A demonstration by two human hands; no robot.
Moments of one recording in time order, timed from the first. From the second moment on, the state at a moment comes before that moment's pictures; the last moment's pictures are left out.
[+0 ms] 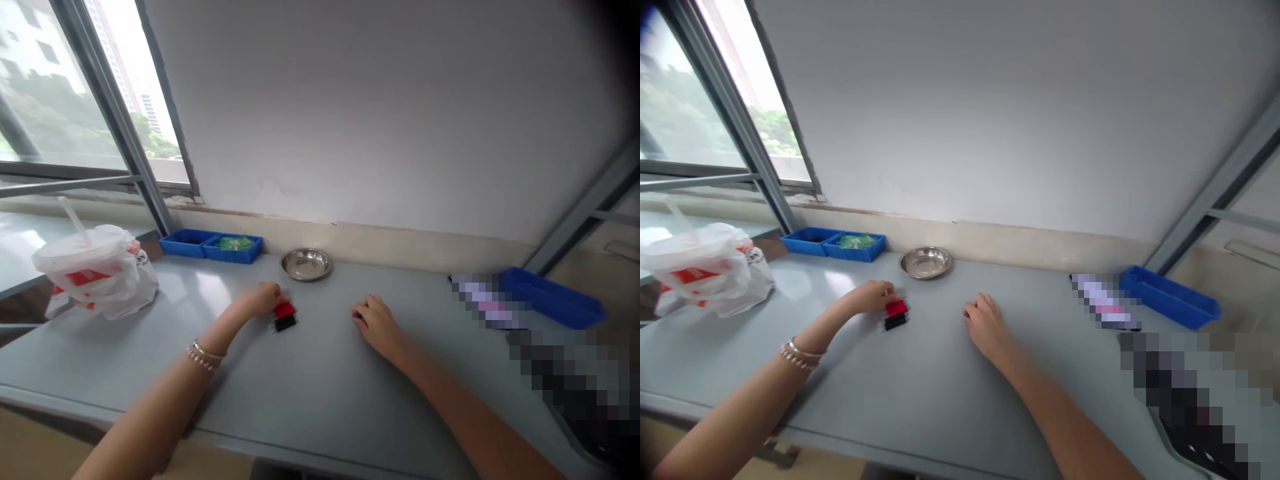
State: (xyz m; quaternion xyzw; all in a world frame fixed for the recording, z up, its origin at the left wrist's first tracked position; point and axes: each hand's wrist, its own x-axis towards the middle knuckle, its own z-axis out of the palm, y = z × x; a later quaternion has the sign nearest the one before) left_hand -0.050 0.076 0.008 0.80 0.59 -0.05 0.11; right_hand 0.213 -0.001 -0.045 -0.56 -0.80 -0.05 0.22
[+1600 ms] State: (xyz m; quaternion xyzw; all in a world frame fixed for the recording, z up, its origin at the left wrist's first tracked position) left_hand -0.038 0.052 0.013 0.77 0.63 0.00 0.05; right_hand 0.188 -0.026 -0.053 -0.52 -0.79 -0.08 0.32
